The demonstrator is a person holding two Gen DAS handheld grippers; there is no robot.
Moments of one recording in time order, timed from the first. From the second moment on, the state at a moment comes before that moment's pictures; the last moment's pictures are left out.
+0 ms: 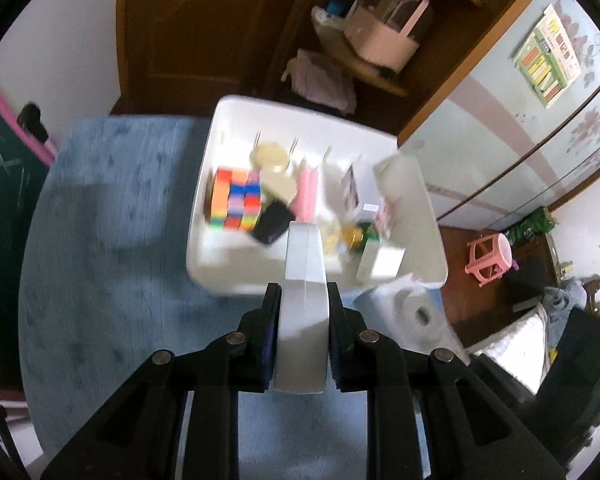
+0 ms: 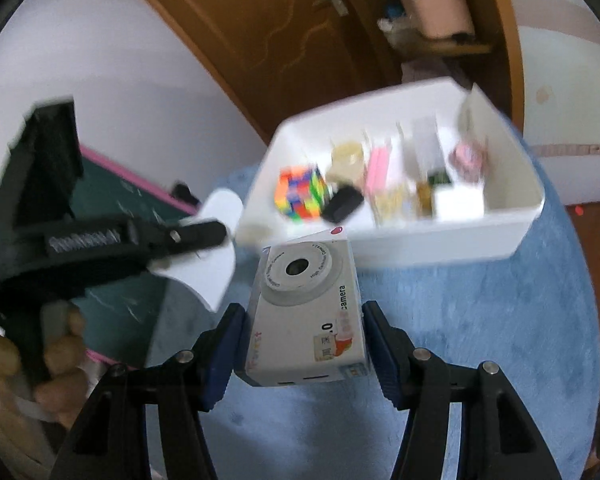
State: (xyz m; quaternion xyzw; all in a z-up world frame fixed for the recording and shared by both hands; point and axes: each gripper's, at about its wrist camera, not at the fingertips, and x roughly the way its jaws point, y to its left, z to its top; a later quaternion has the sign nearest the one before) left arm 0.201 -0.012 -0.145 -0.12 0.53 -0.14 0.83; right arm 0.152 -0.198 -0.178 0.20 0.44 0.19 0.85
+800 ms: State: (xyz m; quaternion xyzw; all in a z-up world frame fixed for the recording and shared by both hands) left arm 0.287 -0.042 -0.227 -0.07 0.57 -0.07 0.81; right arm 0.355 -0.208 -0.218 0.17 0.55 0.12 0.81
